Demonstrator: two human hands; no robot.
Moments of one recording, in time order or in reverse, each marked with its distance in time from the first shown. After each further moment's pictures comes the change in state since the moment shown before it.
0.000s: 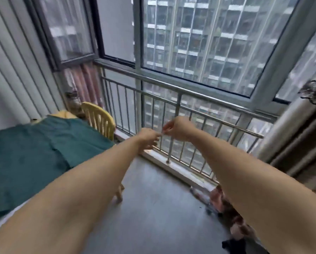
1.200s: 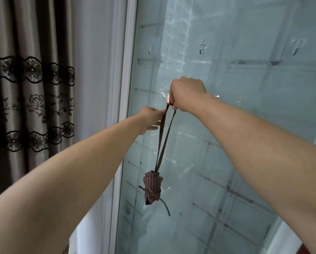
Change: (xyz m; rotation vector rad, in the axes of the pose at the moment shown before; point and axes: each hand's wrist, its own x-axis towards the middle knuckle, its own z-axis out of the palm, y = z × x) left_hand -0.345 0.312 0.754 0.120 -1.277 0.739; right_hand -0.577 0.307 -0.460 -1.043 0.719 1.337
